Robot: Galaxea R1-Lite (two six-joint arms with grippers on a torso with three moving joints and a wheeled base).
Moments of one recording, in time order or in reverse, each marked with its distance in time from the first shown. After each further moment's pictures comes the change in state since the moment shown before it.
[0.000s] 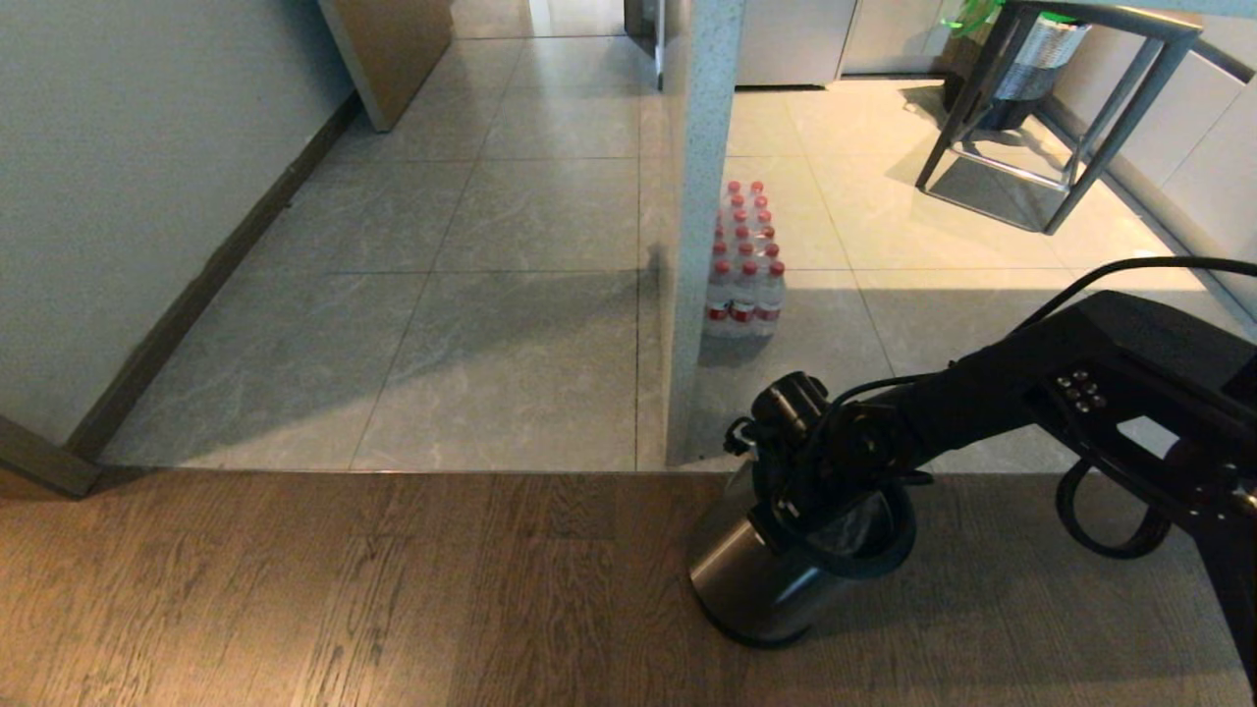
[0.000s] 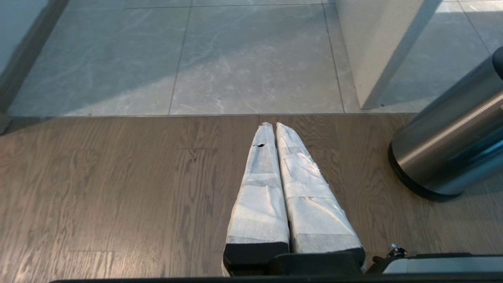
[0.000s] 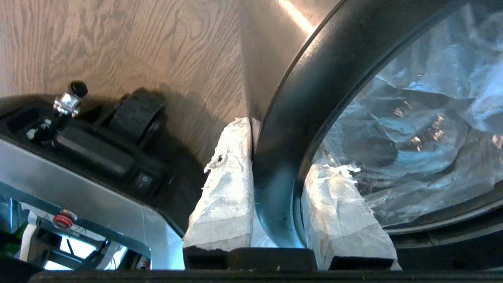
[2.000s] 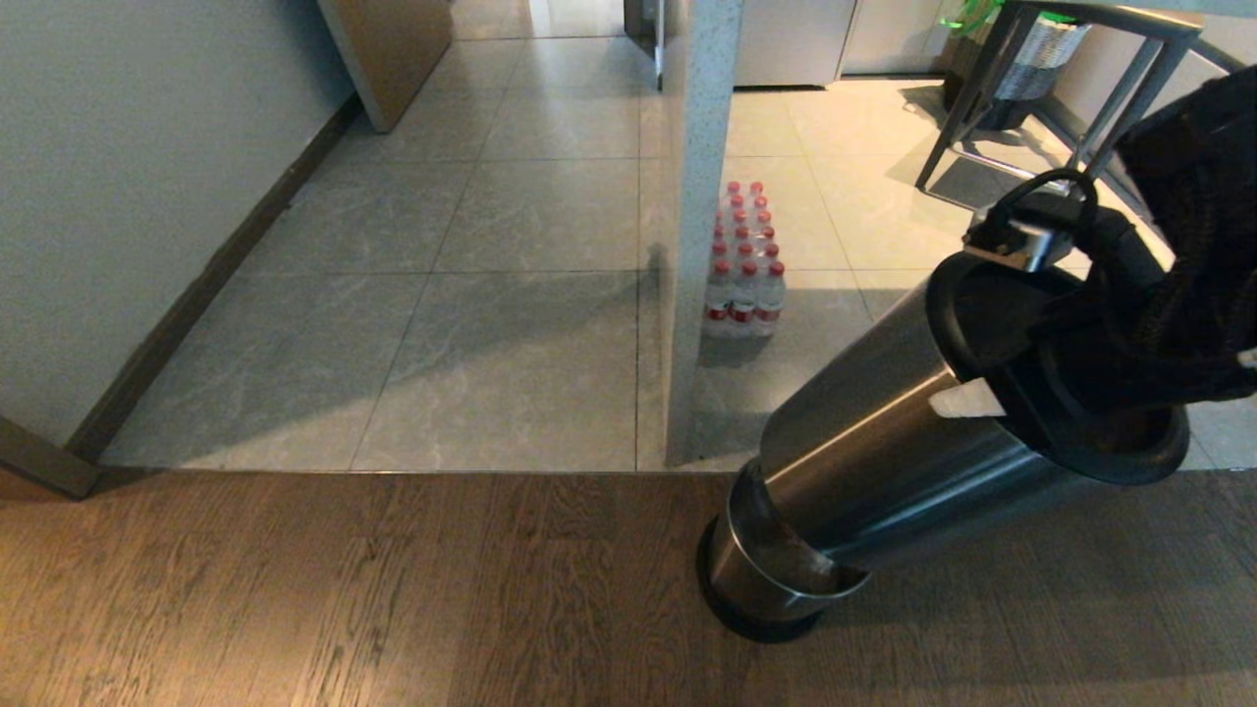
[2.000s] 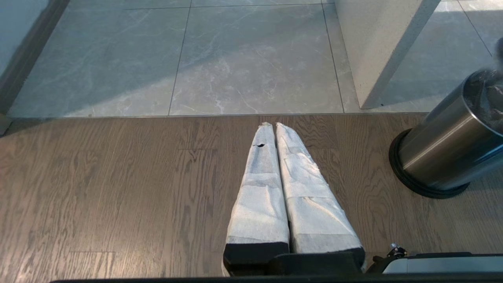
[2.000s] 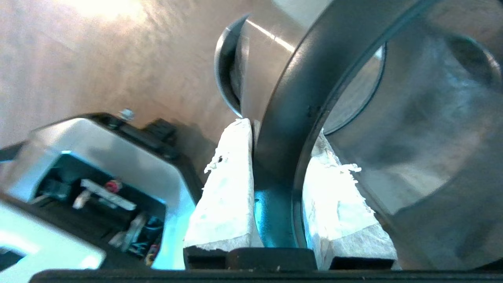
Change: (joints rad) left arm 0.000 0.000 0.000 0.000 0.000 0.000; right arm -0.014 -0.807 0.026 0.405 -0.002 -0.010
